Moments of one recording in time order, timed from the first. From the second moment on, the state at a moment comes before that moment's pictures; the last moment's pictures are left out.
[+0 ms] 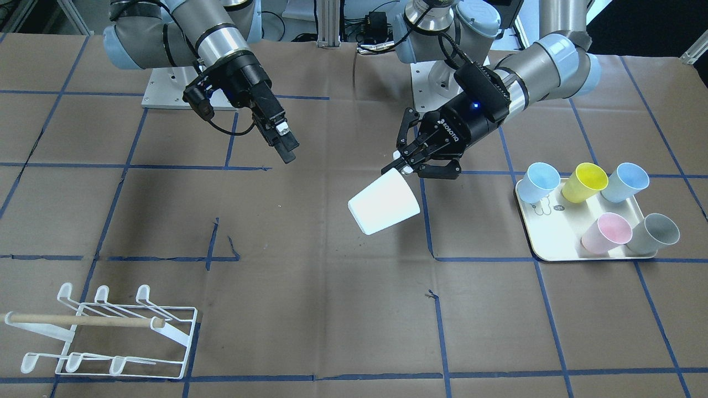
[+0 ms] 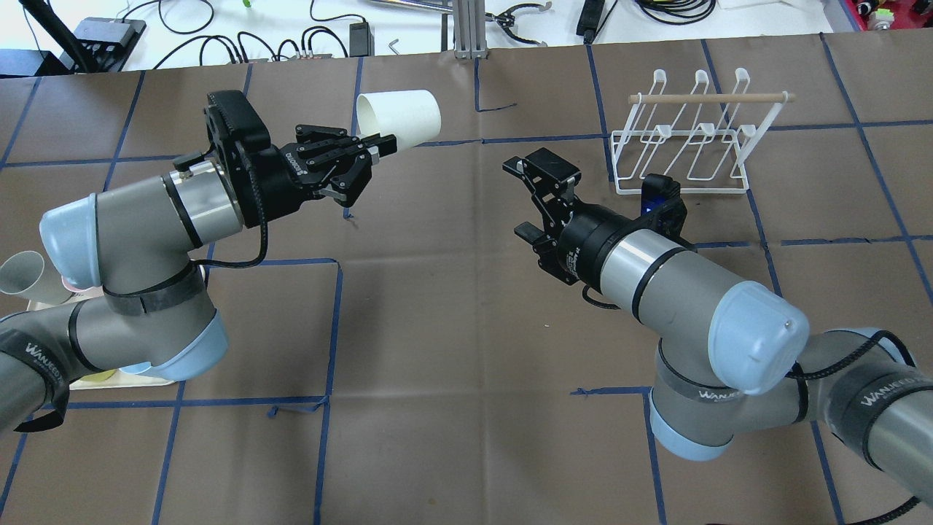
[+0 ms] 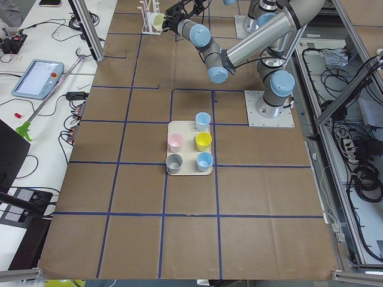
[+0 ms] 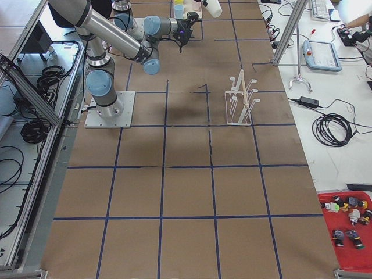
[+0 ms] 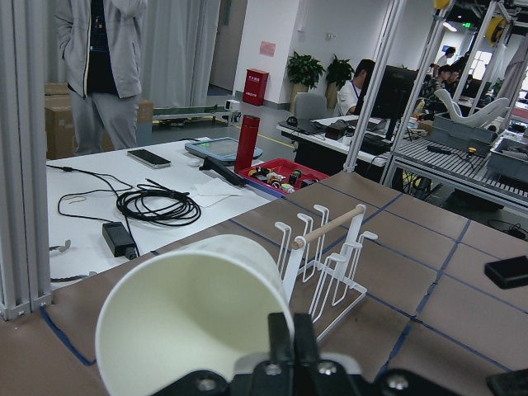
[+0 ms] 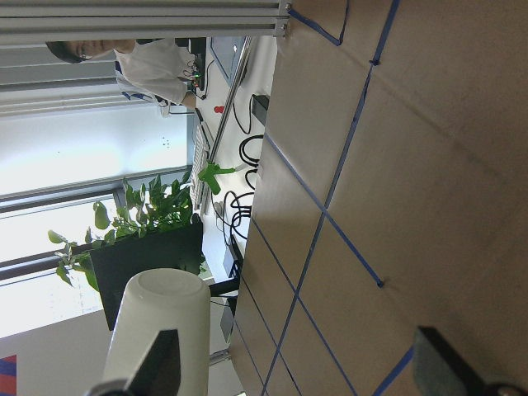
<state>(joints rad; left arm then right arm) -1.38 -1.69 -2.28 0.19 0.41 0.41 1.70 -1.54 2.38 -3.49 -1.10 1.50</state>
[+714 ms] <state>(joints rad) -1.39 -1.69 -2.35 0.28 0.34 0.40 1.74 -1.50 2.30 -3.48 -1.12 1.67</state>
